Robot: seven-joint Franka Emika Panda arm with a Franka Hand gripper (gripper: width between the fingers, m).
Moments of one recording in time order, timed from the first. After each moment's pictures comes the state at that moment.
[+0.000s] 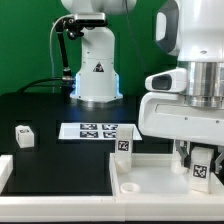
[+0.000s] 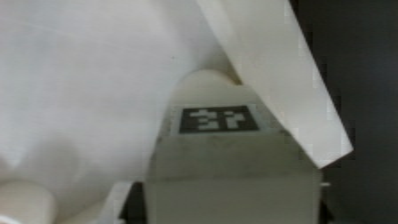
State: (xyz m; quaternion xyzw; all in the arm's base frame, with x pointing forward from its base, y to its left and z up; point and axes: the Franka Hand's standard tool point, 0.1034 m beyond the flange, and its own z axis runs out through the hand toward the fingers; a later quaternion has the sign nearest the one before) arm 0.681 0.099 0.068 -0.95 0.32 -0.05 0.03
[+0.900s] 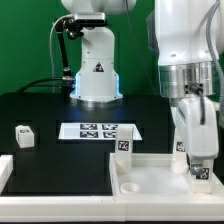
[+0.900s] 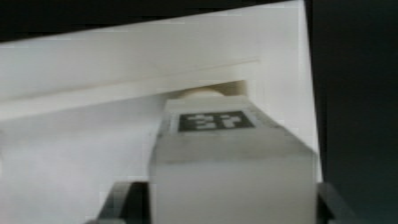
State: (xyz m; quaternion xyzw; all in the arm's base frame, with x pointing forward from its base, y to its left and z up) arm 0.673 0.092 0.065 -0.61 0.78 0.01 0.10
